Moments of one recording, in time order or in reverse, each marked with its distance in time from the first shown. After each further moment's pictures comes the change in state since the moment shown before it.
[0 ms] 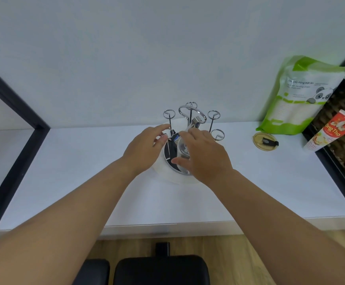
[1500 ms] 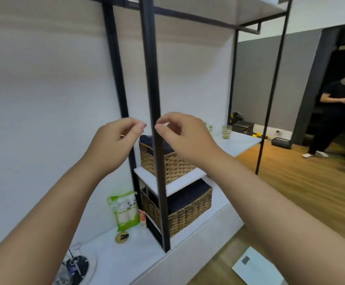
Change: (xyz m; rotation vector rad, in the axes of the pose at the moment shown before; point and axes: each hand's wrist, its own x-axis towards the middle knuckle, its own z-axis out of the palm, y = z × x) left_hand -0.254 0.740 -0.216 -0.232 0.124 0.848; right_hand -0.380 0.049 -0.739 0.346 0.725 0.216
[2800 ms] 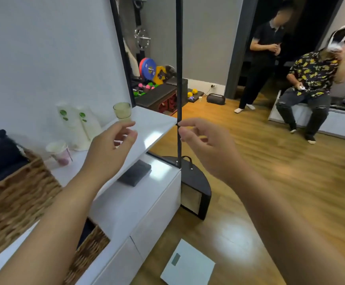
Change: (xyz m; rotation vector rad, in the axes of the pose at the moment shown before) left_hand 0.346 0.006 0.690 -0.199 -0.293 -0.151; right_hand 0.102 0.626 -0.334 -0.111 0.144 0.498
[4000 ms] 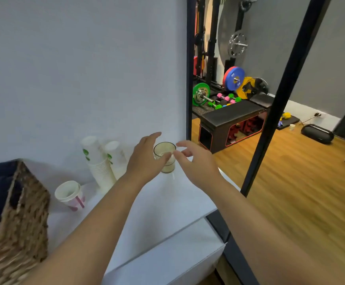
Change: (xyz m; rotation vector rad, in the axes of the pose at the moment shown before) left_hand 0.316 -0.156 0.083 0.319 0.229 -0.336; right_hand 0.396 0.121 0.180 0.122 -0.430 -0.078
